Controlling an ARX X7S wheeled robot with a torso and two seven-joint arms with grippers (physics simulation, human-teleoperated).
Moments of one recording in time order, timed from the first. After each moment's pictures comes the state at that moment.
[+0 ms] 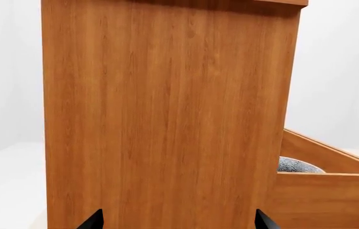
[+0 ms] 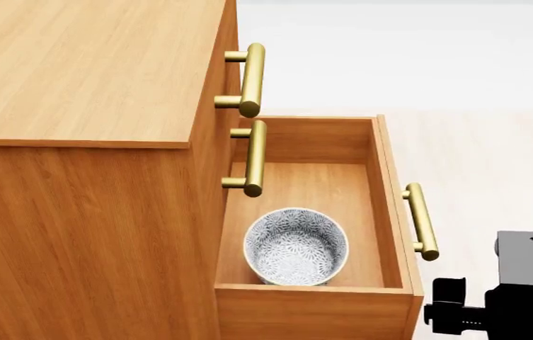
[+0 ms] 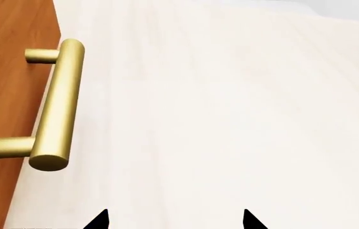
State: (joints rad) left arm 0.41 -0.55 0.48 0.37 -0.21 0.46 -0.54; right arm 0.64 0.35 0.03 0.40 0.06 0.76 -0.04
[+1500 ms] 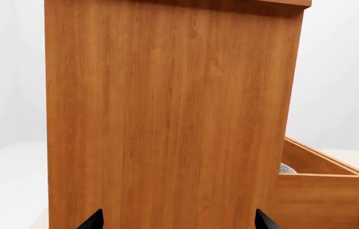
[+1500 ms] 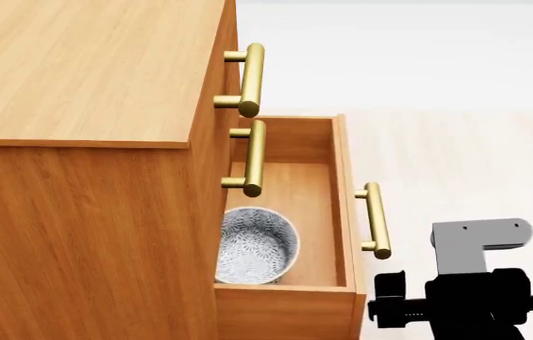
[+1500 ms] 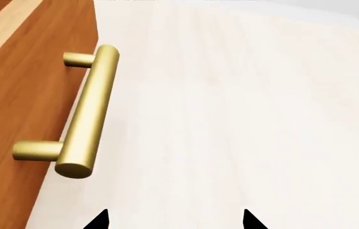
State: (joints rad) left arm 0.40 -0.56 0.49 0.36 -0.22 0.46 -0.55; right arm 0.67 0.27 -0.07 0.39 0.08 0.77 -0.06
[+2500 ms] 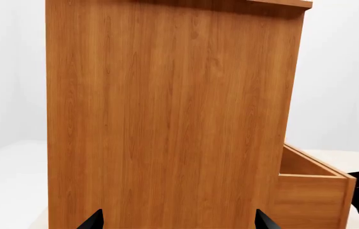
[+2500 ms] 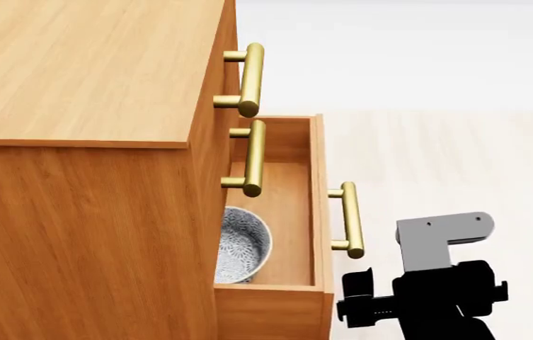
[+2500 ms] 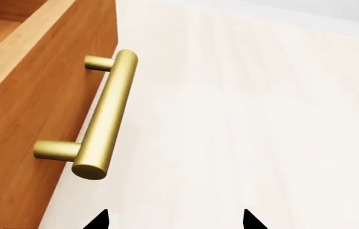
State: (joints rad) left arm 0.40 -0.56 0.49 0.37 -0.22 0.47 -0.55; right arm 0.67 0.23 -0.12 0.35 0.08 0.79 -0.07
